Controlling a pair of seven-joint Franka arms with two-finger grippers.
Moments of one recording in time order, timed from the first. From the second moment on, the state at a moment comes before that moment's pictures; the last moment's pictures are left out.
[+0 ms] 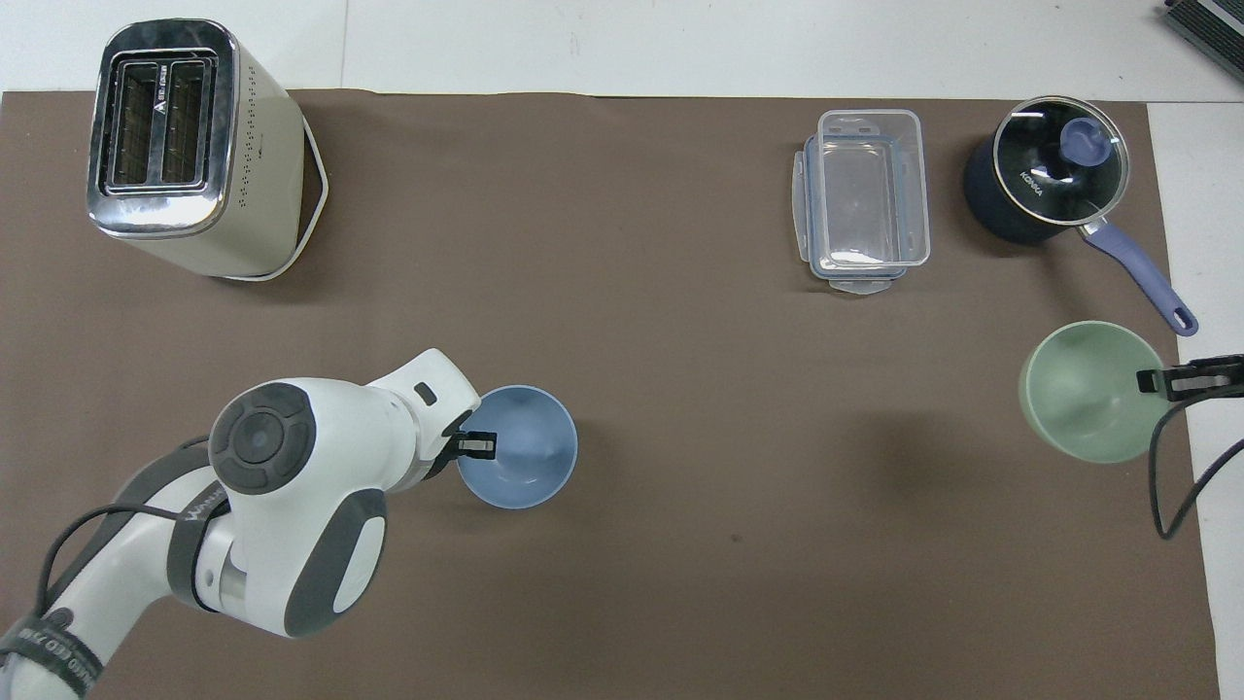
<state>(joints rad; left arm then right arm) -0.45 -0.06 -0.06 -2.31 -0.19 2.32 -0.26 -0.19 -0.12 -0.09 -2.00 0.09 1.90 -0.43</state>
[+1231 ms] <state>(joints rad) -0.52 0.06 -0.06 -2.30 -0.19 2.46 -0.34 -0.08 -0.13 -0.07 -2.01 0.10 1.88 -0.28</state>
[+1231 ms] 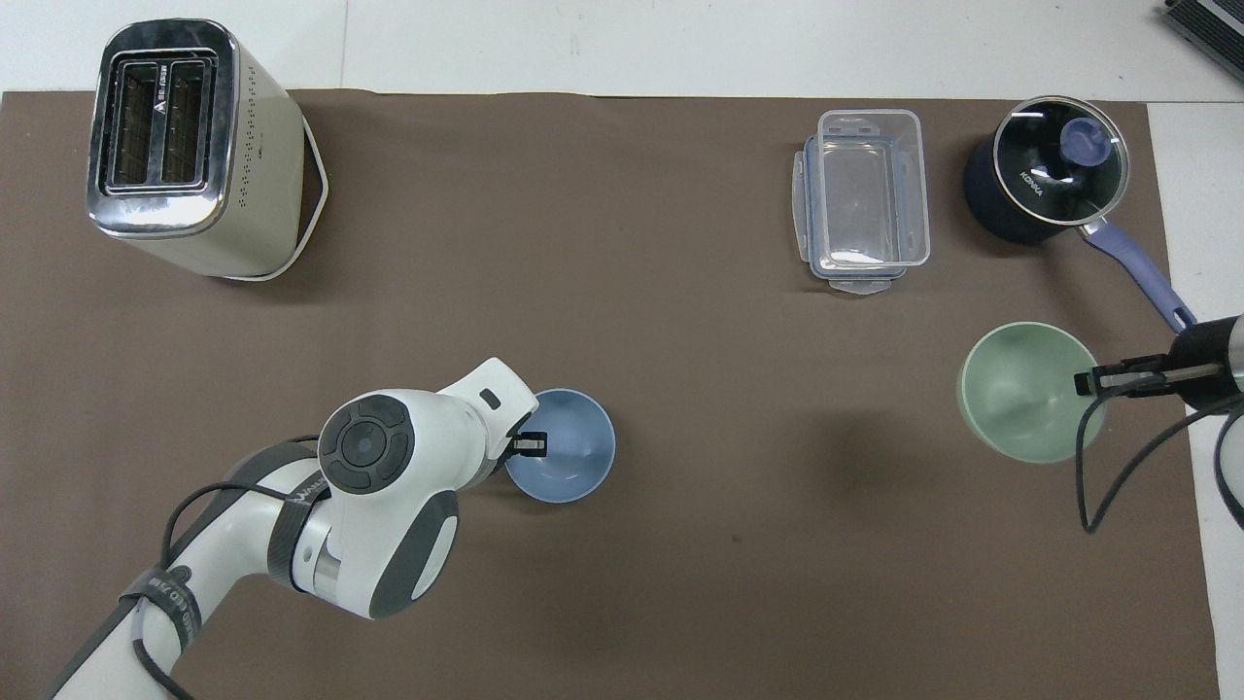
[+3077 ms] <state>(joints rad) -0.04 -0.05 -0.02 -1.61 -0.01 1.68 0.18 0.70 0.09 -0.06 -2.04 0.10 2.27 0.77</state>
